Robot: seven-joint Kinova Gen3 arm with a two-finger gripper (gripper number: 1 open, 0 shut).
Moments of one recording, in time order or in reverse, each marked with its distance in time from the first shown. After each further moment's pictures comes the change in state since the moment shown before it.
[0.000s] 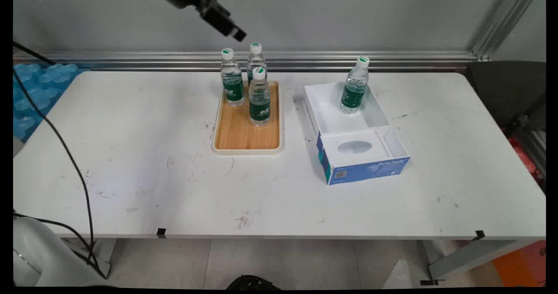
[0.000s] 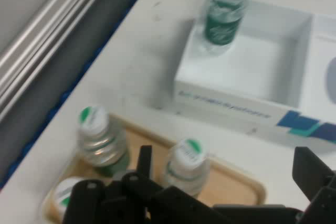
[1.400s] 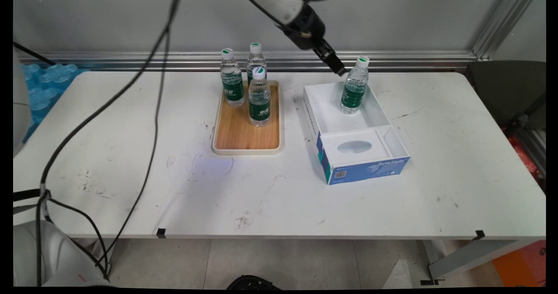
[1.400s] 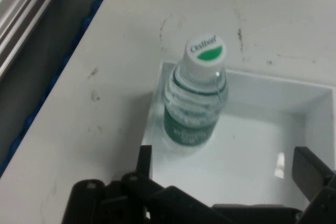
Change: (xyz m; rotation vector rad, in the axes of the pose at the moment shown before) arm 0.101 0.032 0.246 -0.073 -0.015 0.075
